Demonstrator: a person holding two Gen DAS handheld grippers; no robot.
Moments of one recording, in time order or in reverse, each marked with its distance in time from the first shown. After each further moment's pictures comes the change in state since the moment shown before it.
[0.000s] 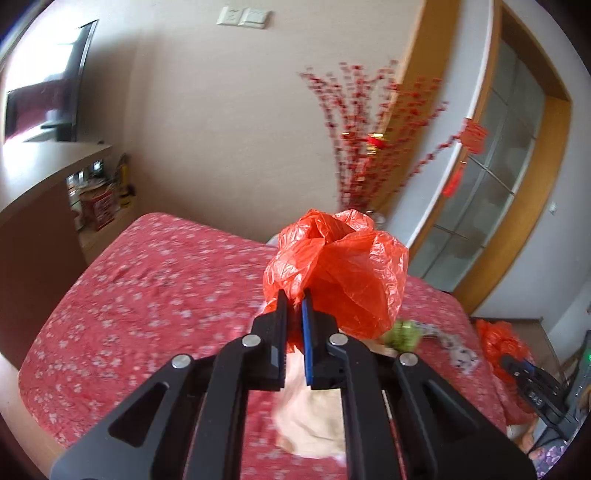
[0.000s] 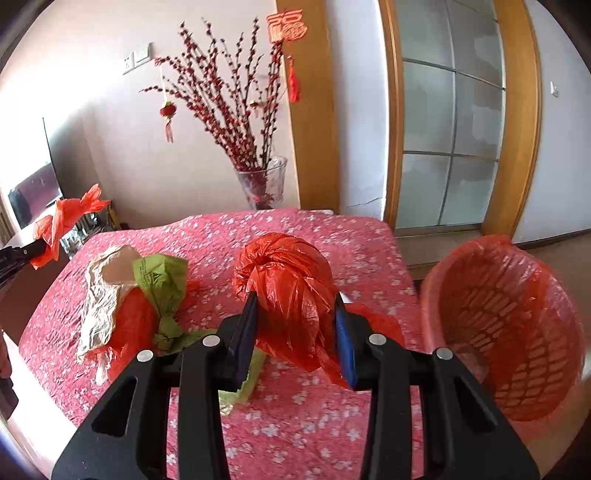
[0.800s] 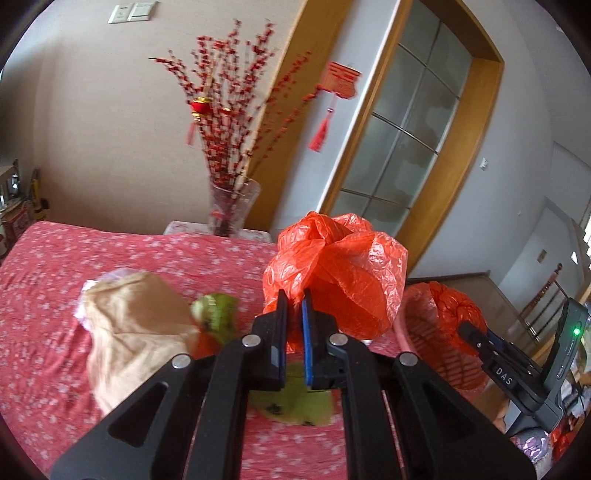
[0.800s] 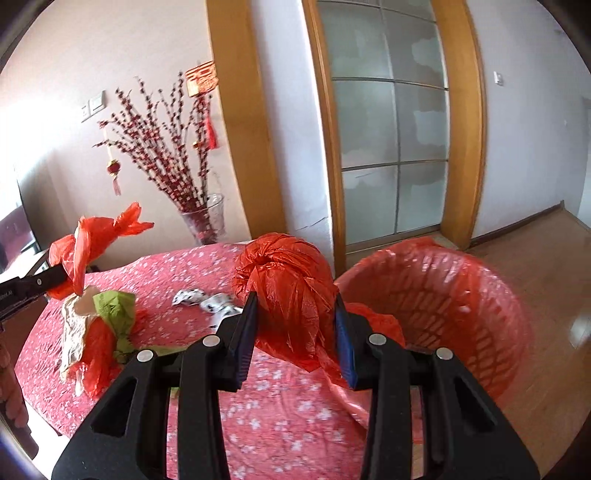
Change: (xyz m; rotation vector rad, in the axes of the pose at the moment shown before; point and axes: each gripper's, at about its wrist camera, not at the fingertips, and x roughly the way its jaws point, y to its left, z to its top) left arm 0.019 -0.152 -0.031 0.136 0.080 -0.270; right arm -0.052 -0.081 -0.002 0.129 -0.109 -0.126
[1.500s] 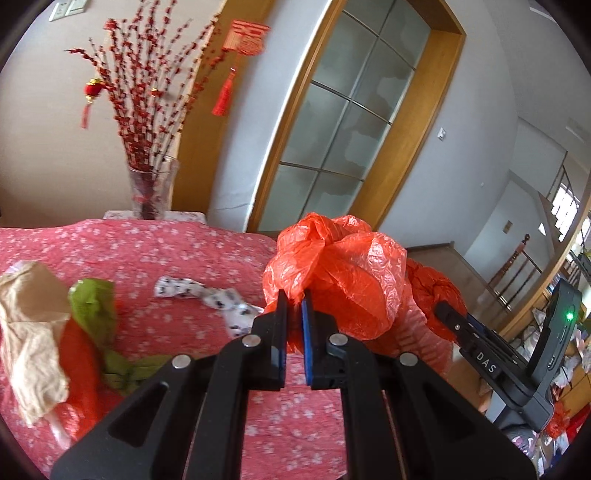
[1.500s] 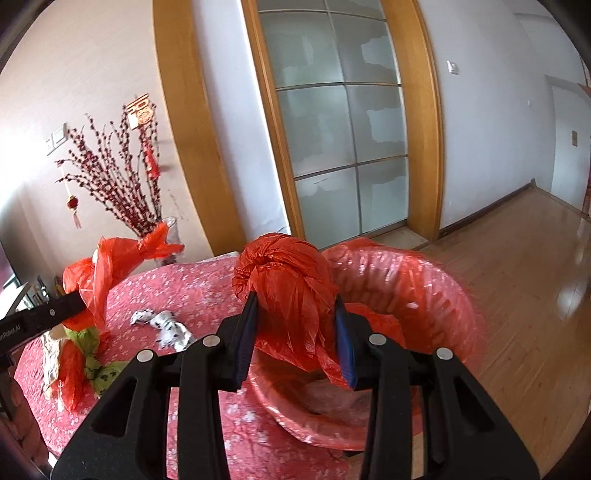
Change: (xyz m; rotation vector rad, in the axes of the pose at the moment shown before) left arm 0.049 -0.092 -0.018 0.069 0.090 -0.162; right arm -0.017 -0.065 -0.001 0.108 -0.042 -0.101
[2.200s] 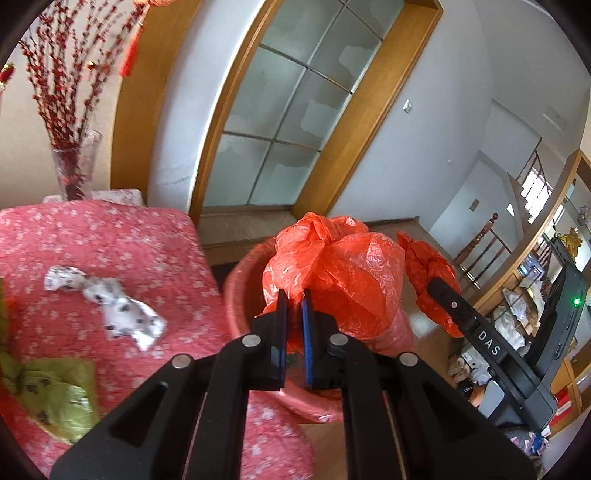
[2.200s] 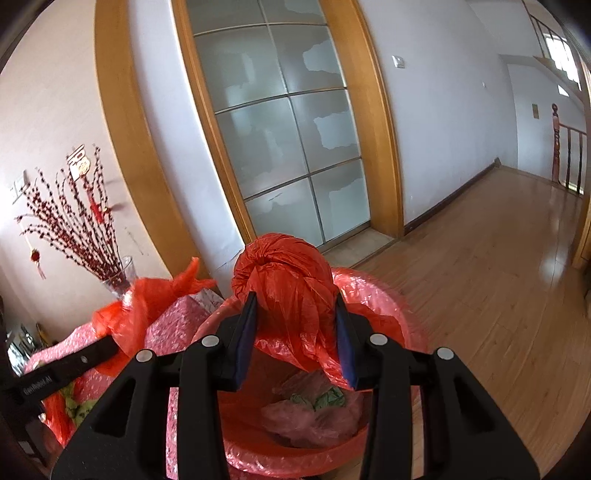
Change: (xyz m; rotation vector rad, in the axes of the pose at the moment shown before) left arm 0.084 -0.074 -0.006 0.016 0.119 -0.158; right arm 0.002 -0.071 0.019 0.148 -0.049 -0.107
